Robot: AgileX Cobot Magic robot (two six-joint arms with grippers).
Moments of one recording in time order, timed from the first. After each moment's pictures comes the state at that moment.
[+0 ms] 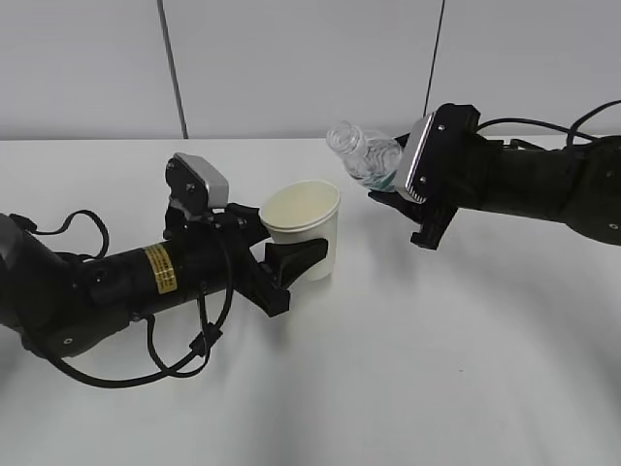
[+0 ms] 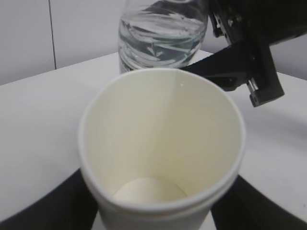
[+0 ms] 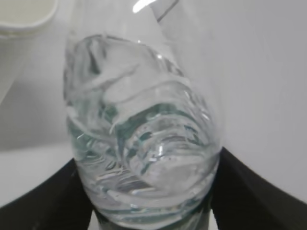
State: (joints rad) left arm -0.43 2.10 -0.80 0.66 -1.14 -0.30; right arm 0.16 1.92 -0.99 -0.83 -0.61 -0.28
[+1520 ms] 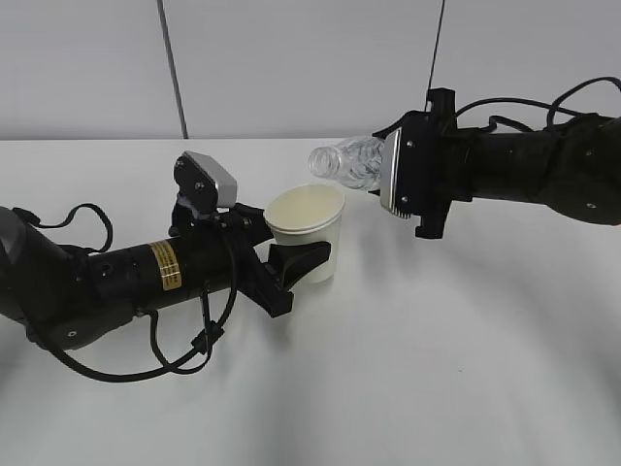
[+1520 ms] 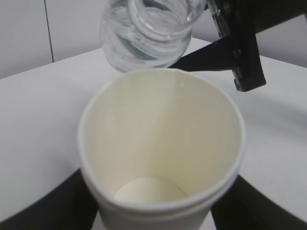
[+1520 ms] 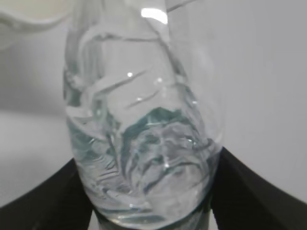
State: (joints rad) left arm -0.44 2.10 -0.83 0.69 -1.08 -0.31; right arm 0.21 1.92 -1.06 -0.83 -0.46 -0.56
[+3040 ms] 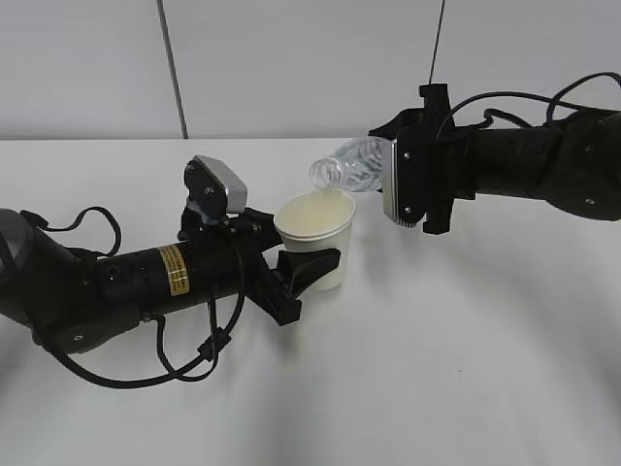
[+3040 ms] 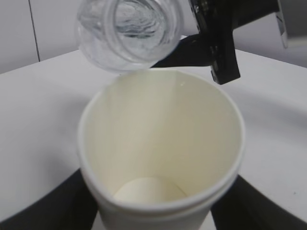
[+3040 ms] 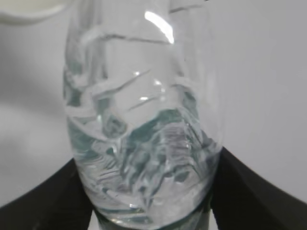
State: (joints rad) left arm -0.46 2.10 -0.83 0.69 -1.08 -0.31; right arm 0.21 1.92 -1.07 -0.83 -0.45 -0.72
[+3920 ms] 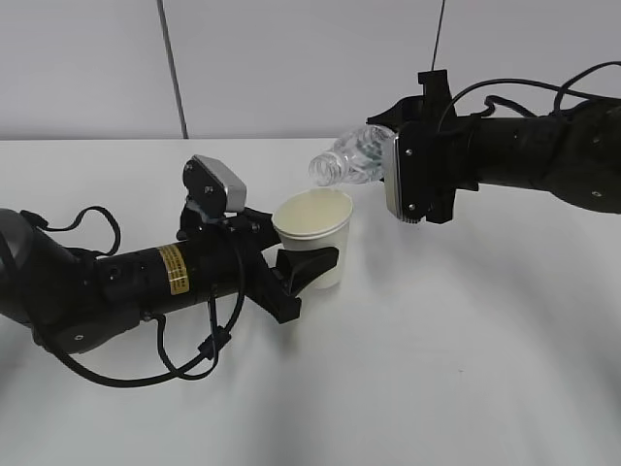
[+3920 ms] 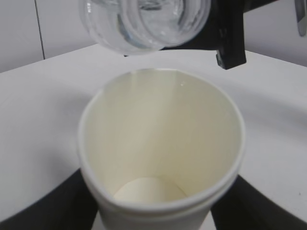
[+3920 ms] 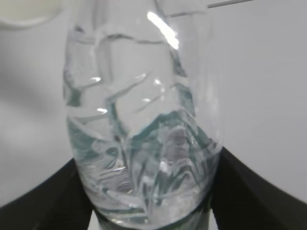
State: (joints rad) left arm -0.46 2.10 -0.83 0.68 -1.07 -0.31; right arm 0.21 1.89 -1.08 -0.83 -0.47 -0.80
